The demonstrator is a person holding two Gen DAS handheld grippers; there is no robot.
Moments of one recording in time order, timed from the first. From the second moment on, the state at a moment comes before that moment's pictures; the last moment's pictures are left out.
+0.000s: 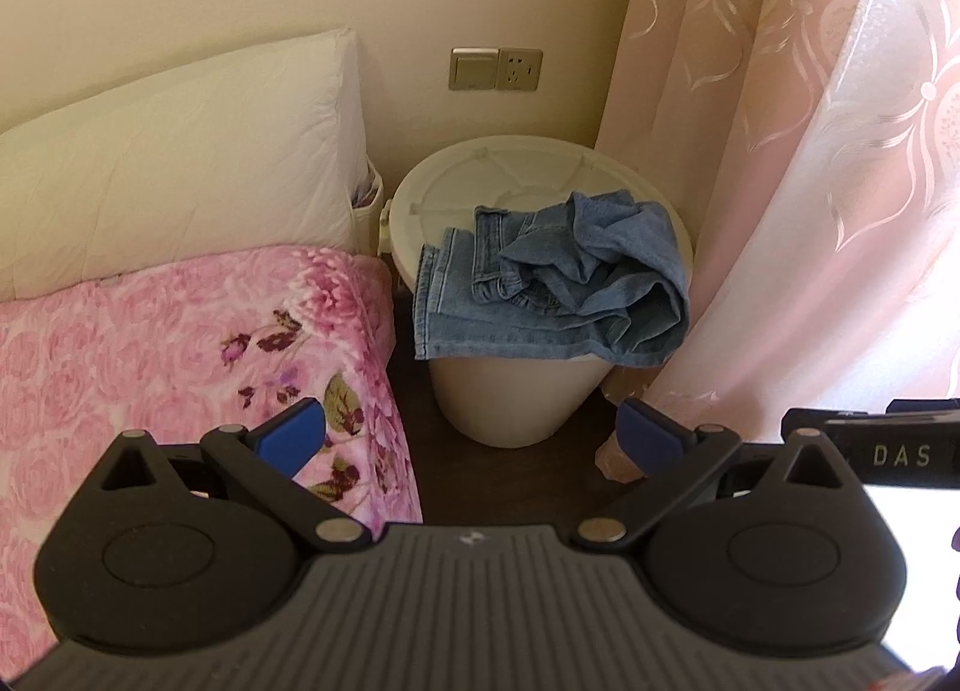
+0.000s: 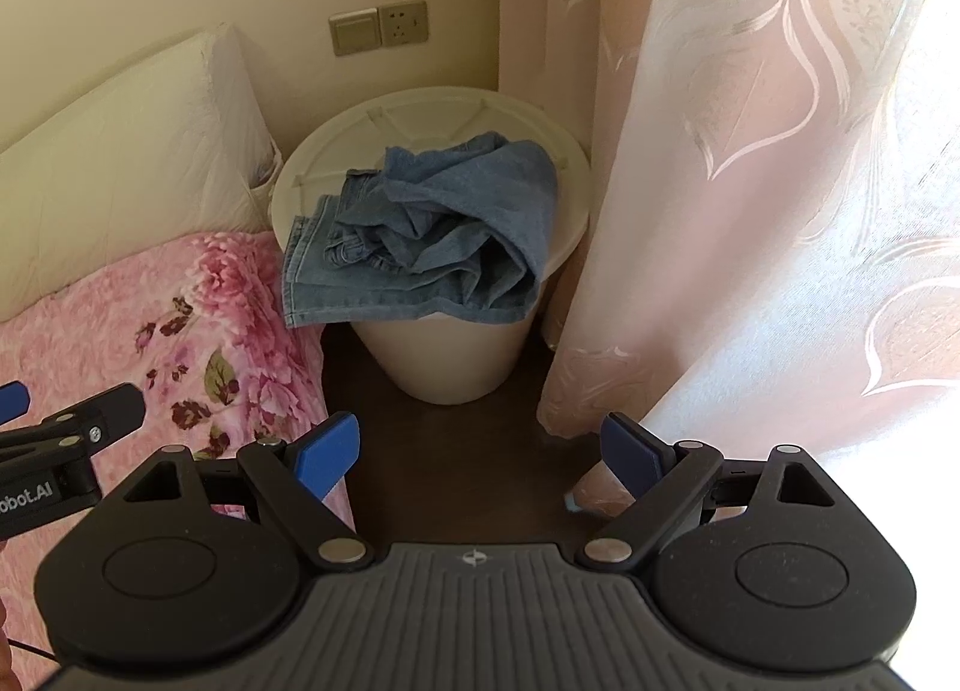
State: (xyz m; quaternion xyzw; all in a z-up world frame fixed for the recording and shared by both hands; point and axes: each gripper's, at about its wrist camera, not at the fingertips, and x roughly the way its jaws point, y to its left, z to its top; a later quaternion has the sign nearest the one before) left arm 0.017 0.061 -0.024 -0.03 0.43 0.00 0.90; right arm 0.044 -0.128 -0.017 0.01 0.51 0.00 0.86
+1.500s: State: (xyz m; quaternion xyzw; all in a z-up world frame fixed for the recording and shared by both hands) left arm 0.245 0.104 -0.306 -0.40 0.57 0.16 0.70; right arm 0.317 -0.111 -0.199 -0.26 0.49 0.14 0.82
